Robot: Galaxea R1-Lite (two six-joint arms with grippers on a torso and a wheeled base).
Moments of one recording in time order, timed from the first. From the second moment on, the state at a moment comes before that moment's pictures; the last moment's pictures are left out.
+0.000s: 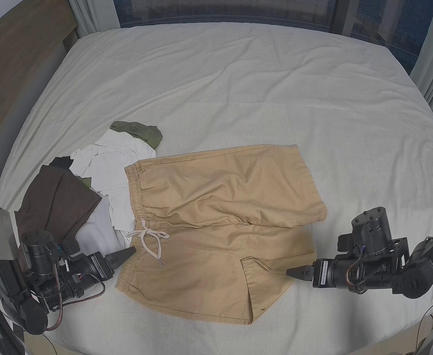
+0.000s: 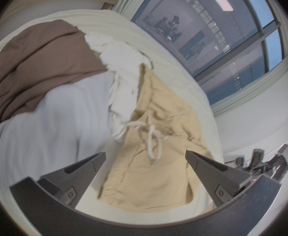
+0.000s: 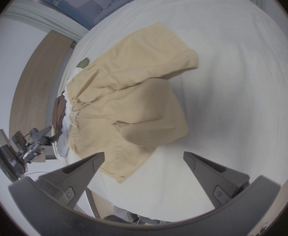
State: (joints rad) left arm -0.19 1.95 -0.04 -1.55 -0.28 -0.58; right arm 0.51 1.79 -0.45 -0.55 0.04 0.57
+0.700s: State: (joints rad) left arm -0.40 1.93 -0.02 -1.55 -0.24 -0.60; right arm 0.40 1.99 -0.42 -0.94 0.08 0.58
